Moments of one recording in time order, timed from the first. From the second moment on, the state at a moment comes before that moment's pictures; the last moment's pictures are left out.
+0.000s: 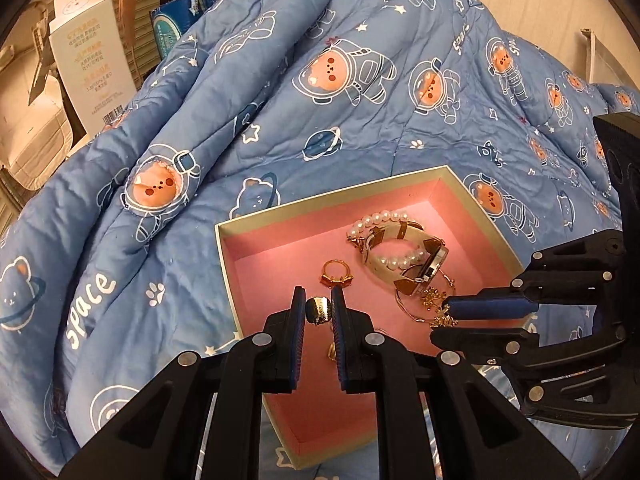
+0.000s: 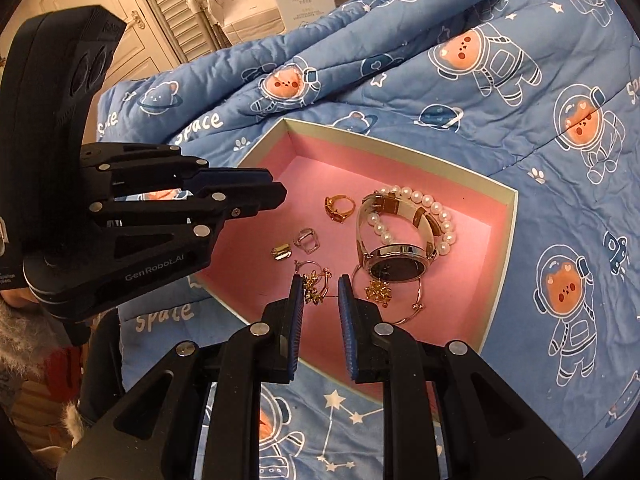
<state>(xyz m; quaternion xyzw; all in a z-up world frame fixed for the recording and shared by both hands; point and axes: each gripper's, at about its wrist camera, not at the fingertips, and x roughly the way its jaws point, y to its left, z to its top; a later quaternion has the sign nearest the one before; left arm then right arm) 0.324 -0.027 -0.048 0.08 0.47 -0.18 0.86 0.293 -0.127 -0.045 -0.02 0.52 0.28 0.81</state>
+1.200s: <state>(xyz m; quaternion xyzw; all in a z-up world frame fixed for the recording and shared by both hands) 0.346 -0.049 -0.061 0.15 0.49 -0.16 0.84 0.319 -0.119 -0.074 -0.04 0.58 0.26 0.78</state>
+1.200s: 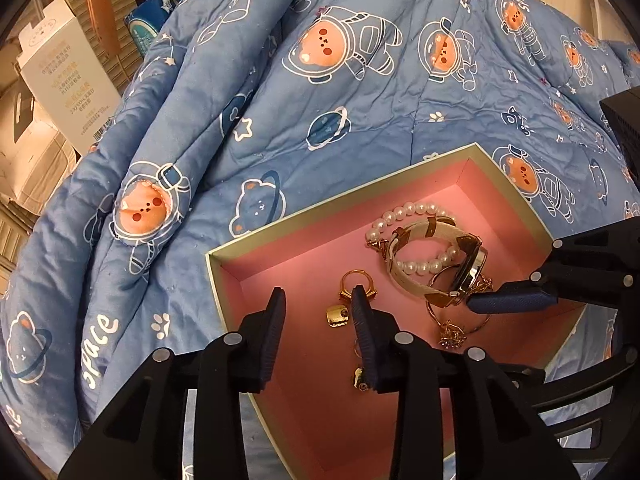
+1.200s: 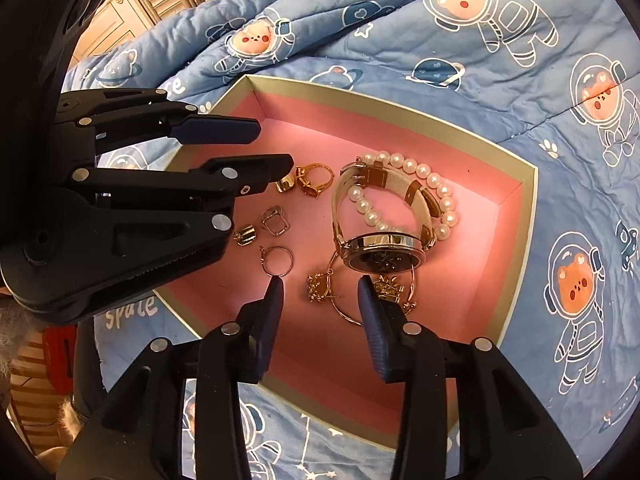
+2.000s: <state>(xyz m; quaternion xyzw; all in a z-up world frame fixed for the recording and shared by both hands) 0.222 0.022 0.002 0.02 0.35 -0.06 0.94 0.231 -0.153 0.000 0.01 0.42 0.17 0.89</state>
